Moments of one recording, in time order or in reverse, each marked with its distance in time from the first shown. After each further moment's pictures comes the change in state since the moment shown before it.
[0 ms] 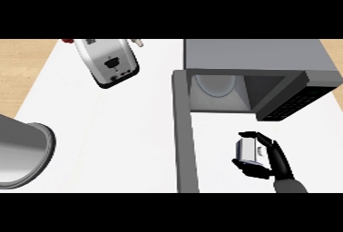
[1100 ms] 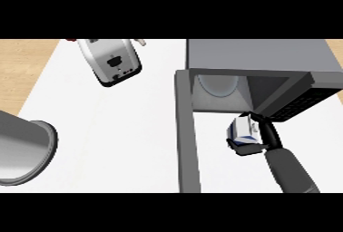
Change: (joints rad) left arm -0.002 0.006 0.039 0.019 0.050 -0.056 0.006; right arm -0.345 -0.033 -0.105 0.421 0.018 -0.099 -0.115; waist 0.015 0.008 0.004
